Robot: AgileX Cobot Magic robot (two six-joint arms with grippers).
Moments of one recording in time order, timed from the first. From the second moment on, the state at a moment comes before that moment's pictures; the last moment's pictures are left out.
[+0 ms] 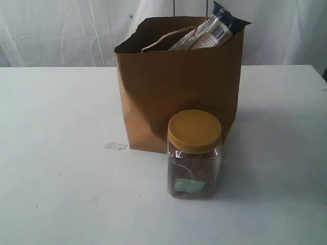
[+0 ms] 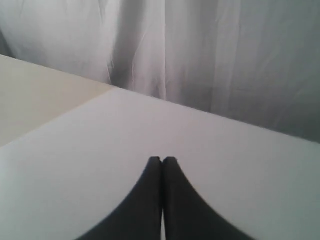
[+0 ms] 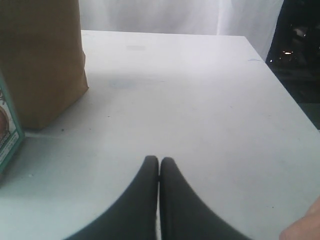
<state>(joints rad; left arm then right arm) 0.17 0.38 -0.45 0.83 0.41 -0.89 0.01 0.01 0.00 0.04 0.36 -0.03</state>
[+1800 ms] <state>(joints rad) 0.08 0.07 0.03 -0.21 0.37 0.24 0.01 0.01 0.00 0.02 0.21 -0.01</state>
